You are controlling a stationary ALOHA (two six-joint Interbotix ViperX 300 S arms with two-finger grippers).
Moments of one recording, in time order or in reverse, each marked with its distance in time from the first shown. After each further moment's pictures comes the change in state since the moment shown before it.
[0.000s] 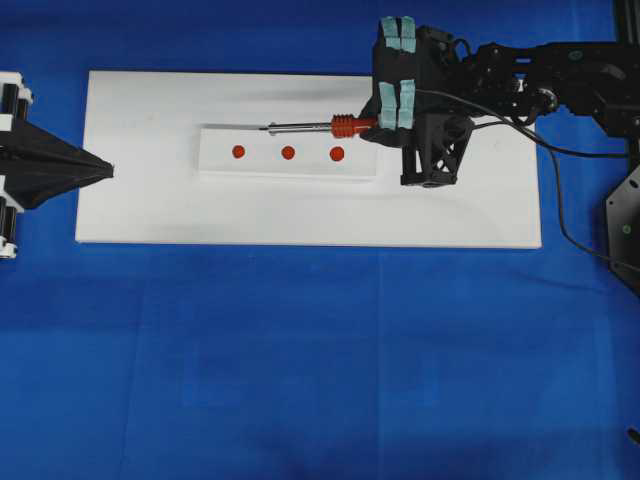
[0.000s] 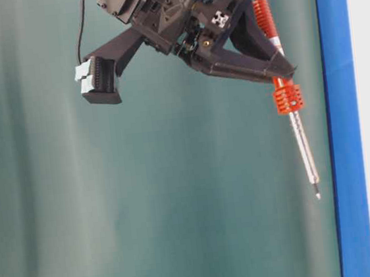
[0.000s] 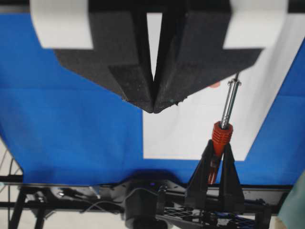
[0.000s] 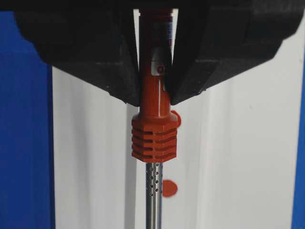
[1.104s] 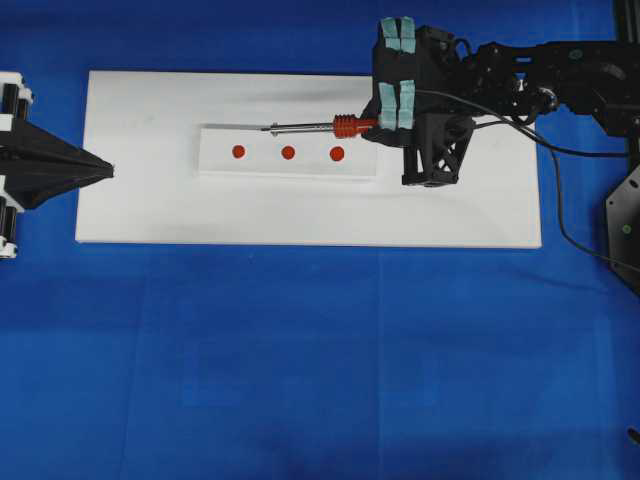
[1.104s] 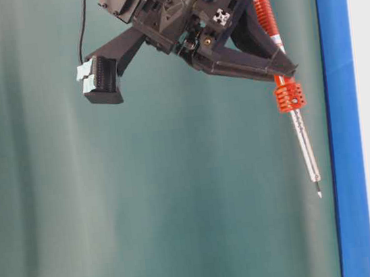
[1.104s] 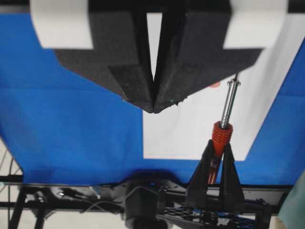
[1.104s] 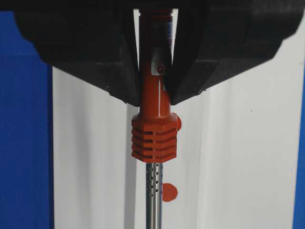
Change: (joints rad) left arm 0.000 0.000 0.000 0.000 -0.002 0.000; right arm 0.000 0.003 -0.003 -0.003 0.002 0.000
